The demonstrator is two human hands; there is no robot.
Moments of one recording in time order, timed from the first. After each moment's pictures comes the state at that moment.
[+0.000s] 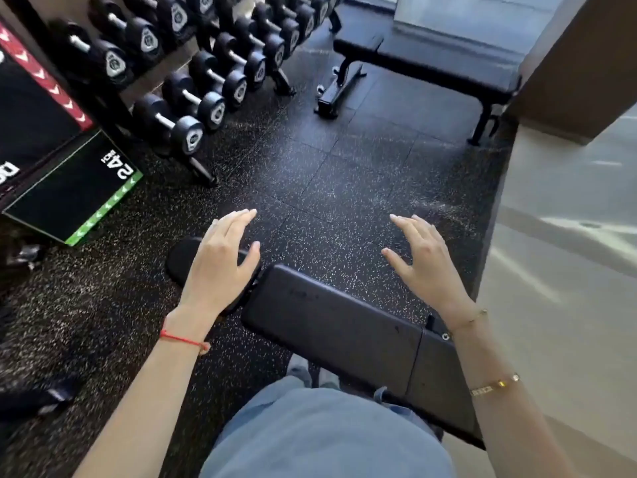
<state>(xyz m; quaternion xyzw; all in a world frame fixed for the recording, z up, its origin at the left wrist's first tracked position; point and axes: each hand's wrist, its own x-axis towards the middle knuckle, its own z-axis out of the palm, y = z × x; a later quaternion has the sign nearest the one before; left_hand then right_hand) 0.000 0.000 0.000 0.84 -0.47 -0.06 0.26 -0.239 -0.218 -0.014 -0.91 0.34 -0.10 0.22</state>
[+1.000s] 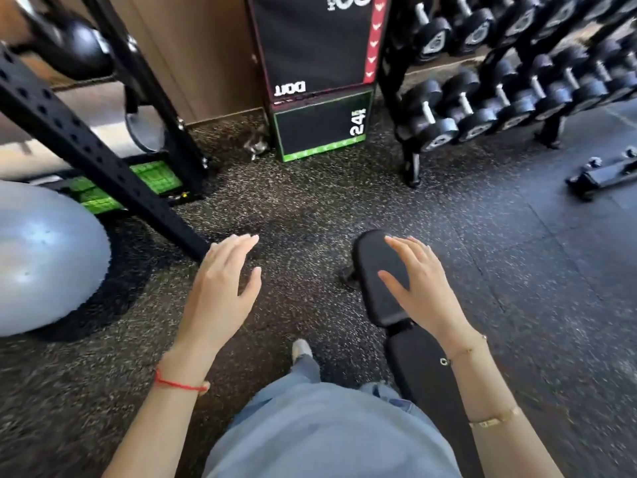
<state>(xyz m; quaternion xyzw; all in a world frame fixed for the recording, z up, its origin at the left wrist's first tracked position) 0.135 0.364 -0.009 0.97 -0.08 0.02 0.24 0.132 0.050 -0.037 -0.97 -0.04 0.02 0.26</state>
